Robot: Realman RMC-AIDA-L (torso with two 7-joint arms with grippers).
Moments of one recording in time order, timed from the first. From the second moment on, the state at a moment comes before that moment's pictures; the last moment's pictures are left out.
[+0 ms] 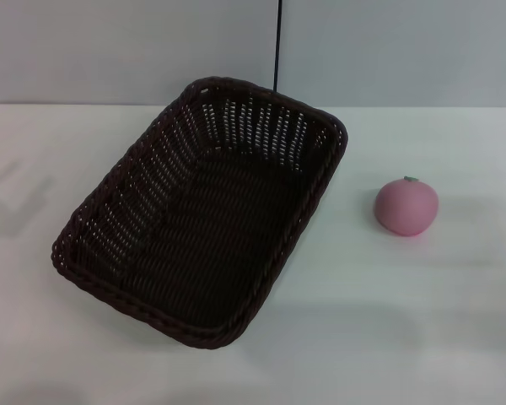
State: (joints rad) left arm 0.04 -1.98 0.83 0.91 1.15 1.56 -1.33; right arm 0.32 2.08 -1.08 0.03 -0.37 -1.68 0.53
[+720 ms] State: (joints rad) left arm -0.40 -2.06 0.83 1.52 2.28 1.71 -2.23; right arm 0.32 2.08 -1.08 0.04 -0.36 -1.68 0.55
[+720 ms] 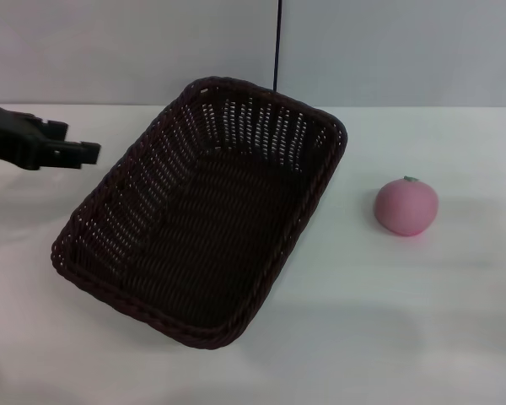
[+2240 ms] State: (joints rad) left arm -0.65 -2.07 1.35 1.27 2.66 1.52 -2.53; right arm 0.32 2.08 -1.08 0.03 -0.37 -1.69 0.58
